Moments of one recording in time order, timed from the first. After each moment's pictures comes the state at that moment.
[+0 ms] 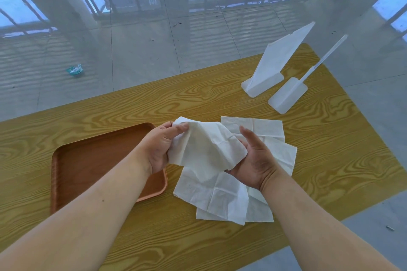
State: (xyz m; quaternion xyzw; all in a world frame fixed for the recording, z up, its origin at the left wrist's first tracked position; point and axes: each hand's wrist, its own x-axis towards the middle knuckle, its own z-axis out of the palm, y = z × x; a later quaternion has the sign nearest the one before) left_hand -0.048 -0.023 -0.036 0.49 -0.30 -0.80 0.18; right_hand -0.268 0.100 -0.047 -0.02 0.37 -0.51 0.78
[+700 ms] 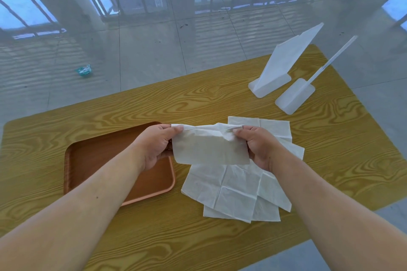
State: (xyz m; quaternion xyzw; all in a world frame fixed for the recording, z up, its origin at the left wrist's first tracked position) left_hand -0.019 -0.034 -0.034 0.56 -0.41 -0.71 0.13; right_hand -0.278 0.071 -0.039 -0.14 0.66 -0.40 0.62
